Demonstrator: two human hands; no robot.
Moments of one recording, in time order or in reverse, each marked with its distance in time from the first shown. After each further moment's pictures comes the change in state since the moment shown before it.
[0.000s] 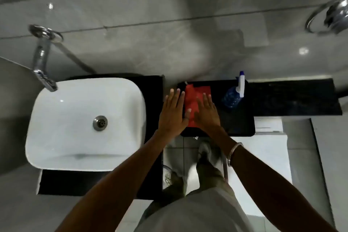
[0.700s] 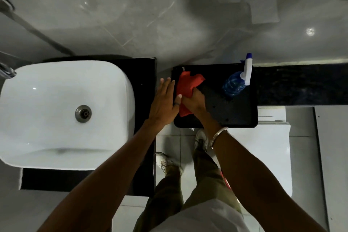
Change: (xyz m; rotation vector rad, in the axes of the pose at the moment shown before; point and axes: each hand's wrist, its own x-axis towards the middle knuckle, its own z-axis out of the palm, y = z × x) left_hand 0.017 -0.023 0.029 -0.266 -0.086 -0.166; right_hand 0.054 -0.014 0.033 0.695 0.031 0.367
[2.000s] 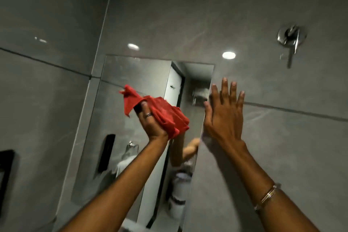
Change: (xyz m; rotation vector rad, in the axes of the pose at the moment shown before) left_hand -0.091 0.201 -0.663 -1.823 1.162 0.952; right_hand -0.407 -0.629 -0.222 -0.538 1.407 -1.610
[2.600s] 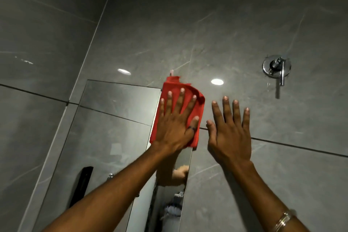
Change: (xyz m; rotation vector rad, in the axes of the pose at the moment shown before) left_hand 0.060 -0.039 0.084 1.722 -0.573 1.060; right_hand 0.049 0.064 0.024 -0.146 0.148 -0.036
